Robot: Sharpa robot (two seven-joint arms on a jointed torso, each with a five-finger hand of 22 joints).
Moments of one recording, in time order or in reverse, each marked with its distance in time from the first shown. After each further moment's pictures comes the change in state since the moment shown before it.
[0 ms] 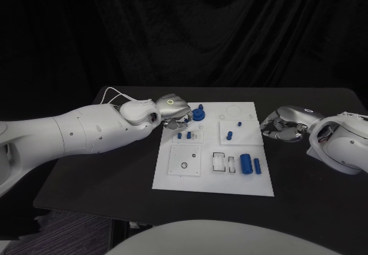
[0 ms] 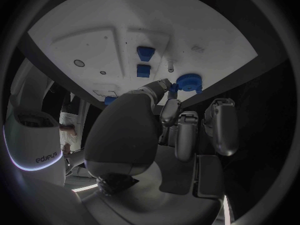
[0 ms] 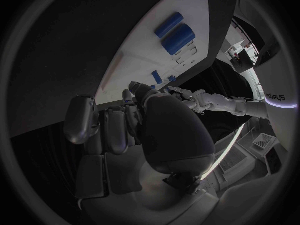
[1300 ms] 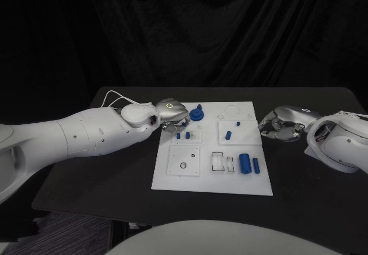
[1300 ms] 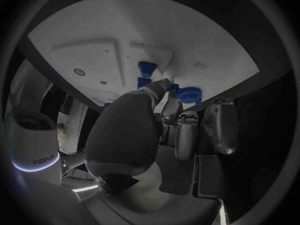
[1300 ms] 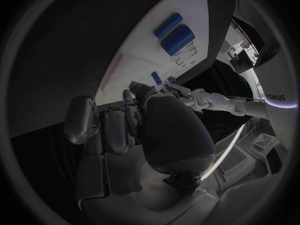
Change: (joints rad) left arm -0.023 0.026 0.001 -0.046 -0.001 0.042 0.001; left_hand 0.009 0.008 -0.009 -0.004 0.004 -0.015 0.004 -0.004 0.063 -0.019 0.006 -0.019 0.000 0.000 0.000 0.000 0.000 0.000 -0.007 0.000 -0.010 0.000; right arm 0.000 0.005 0.000 -0.003 0.000 0.009 0.000; right_hand 0.000 0.000 -0.003 0.003 -0.006 0.000 0.000 0.000 0.000 0.000 0.000 0.000 0.000 0.000 0.000 0.000 -0.003 0.000 0.000 0.000 0.000 0.000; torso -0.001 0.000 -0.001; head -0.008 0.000
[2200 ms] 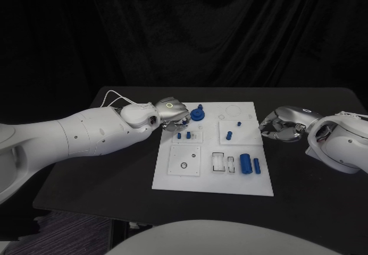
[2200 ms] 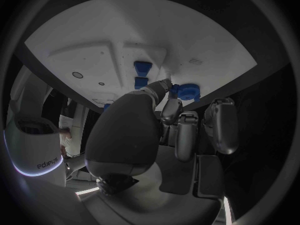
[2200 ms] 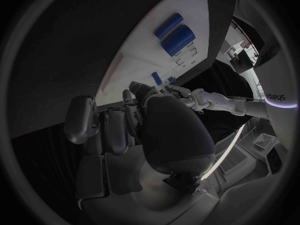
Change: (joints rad) left arm -0.003 -0.001 -0.001 -0.012 -0.032 -0.052 0.006; left_hand 0.006 0.006 -0.008 -0.008 0.010 -0.007 0.000 -0.004 0.000 0.007 0.000 0.013 0.000 0.000 0.000 0.000 0.000 0.000 0.000 0.000 0.000 0.000; right arm 0.000 0.001 0.000 -0.003 0.004 0.004 0.000; right_hand 0.000 0.000 0.000 0.000 -0.006 0.000 0.000 0.000 0.000 -0.004 0.004 0.000 -0.001 0.003 0.003 0.000 -0.001 0.000 0.000 0.000 -0.004 0.000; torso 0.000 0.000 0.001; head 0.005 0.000
